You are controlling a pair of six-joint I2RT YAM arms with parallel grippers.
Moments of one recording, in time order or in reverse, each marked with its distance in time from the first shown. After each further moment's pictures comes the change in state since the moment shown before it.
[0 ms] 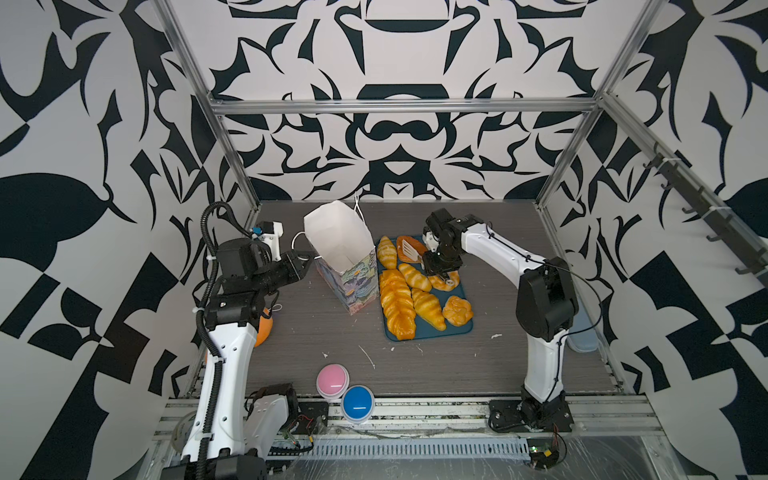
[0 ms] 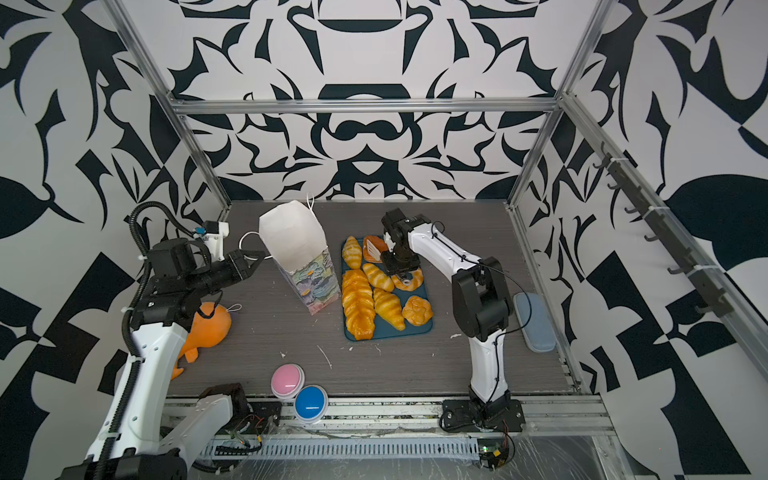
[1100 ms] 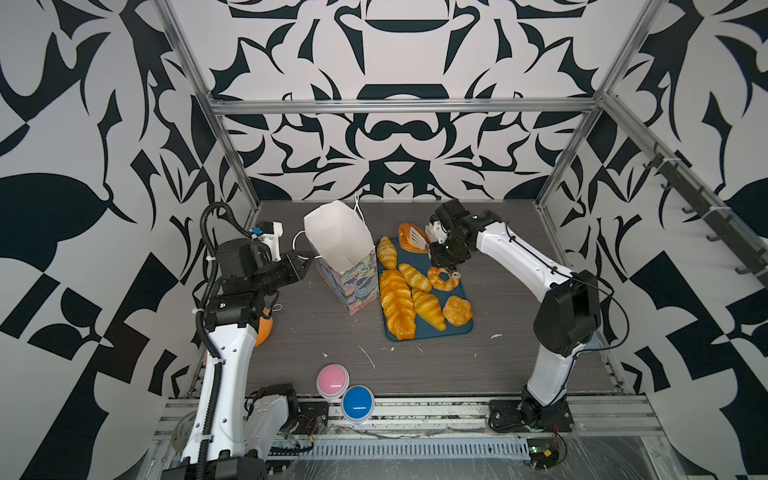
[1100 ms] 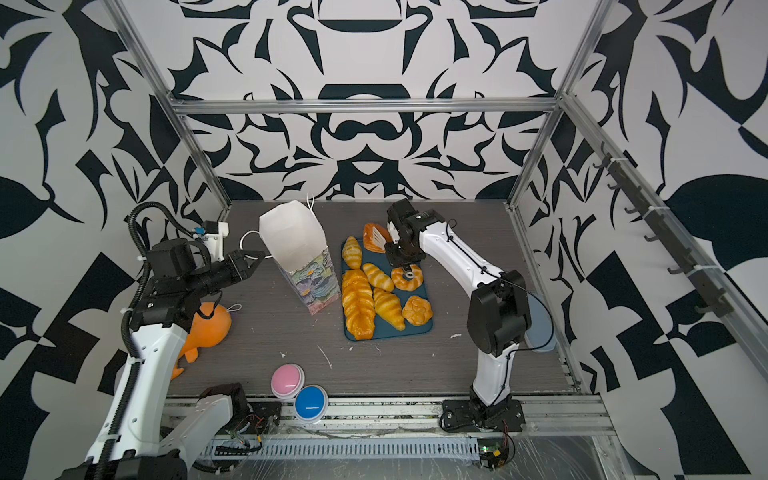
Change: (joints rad) left arm 0.000 -0.004 0.000 -0.001 0.000 0.003; right arm 0.000 -0.165 -0.015 -0.015 0.018 0.010
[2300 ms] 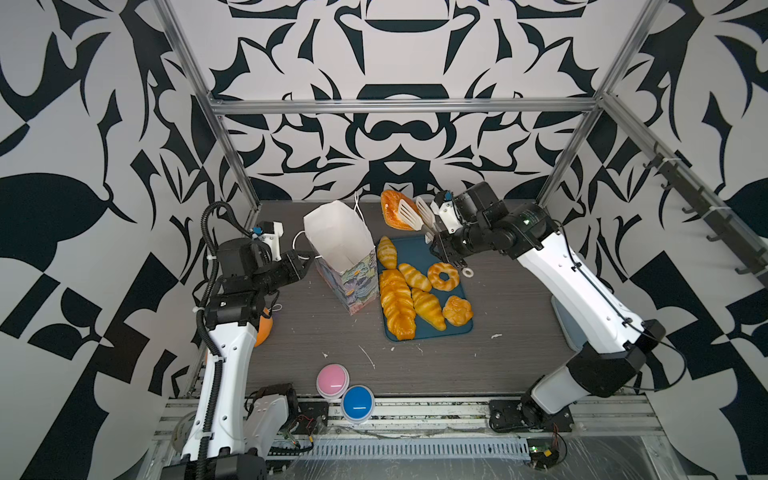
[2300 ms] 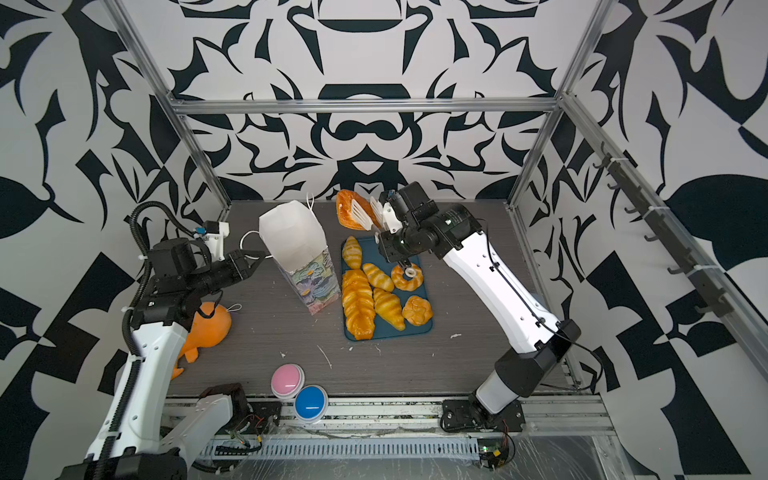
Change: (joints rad) left arm 0.000 0.009 0.000 0.001 0.002 -0.006; right arm 0.166 -0.261 0.230 -0.193 0.003 0.026
